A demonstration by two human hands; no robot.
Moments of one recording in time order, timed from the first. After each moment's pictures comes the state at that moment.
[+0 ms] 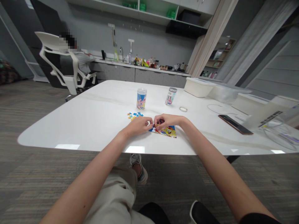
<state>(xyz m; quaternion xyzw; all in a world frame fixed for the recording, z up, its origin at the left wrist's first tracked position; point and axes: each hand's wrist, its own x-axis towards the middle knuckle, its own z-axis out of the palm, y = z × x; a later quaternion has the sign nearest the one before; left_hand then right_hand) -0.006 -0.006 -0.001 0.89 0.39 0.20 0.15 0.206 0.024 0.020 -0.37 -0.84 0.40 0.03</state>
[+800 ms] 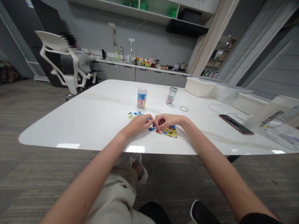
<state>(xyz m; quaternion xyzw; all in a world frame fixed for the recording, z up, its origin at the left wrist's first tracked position) -0.006 -0.003 -0.004 0.87 0.39 0.25 0.16 0.208 0.026 0.017 -0.35 -0.85 0.39 0.04</state>
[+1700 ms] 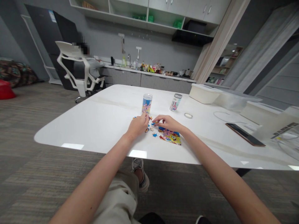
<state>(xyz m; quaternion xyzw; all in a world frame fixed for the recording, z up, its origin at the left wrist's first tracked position) -0.009 -0.006 0.003 0.78 0.59 0.19 0.02 0.186 0.032 0.001 -0.37 -0.86 0.24 0.26</state>
